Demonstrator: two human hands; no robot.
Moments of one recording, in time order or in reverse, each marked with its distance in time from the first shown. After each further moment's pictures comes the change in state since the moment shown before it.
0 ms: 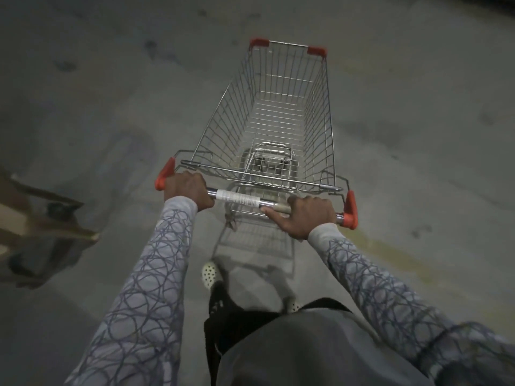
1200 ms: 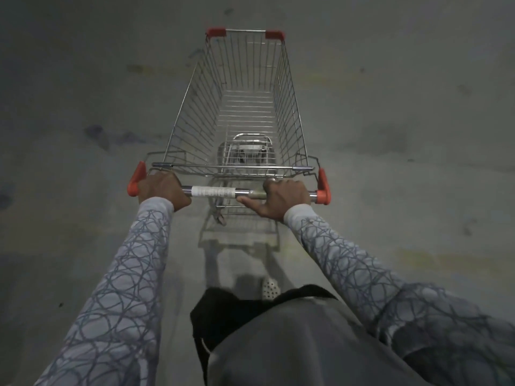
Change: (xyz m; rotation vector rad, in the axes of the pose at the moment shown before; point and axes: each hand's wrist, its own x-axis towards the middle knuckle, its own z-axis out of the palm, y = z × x) left_hand 0.710 -0.268 -0.123 0.132 0.043 0.276; right_hand 0.668 -0.198 -0.127 0.044 0.024 0.267
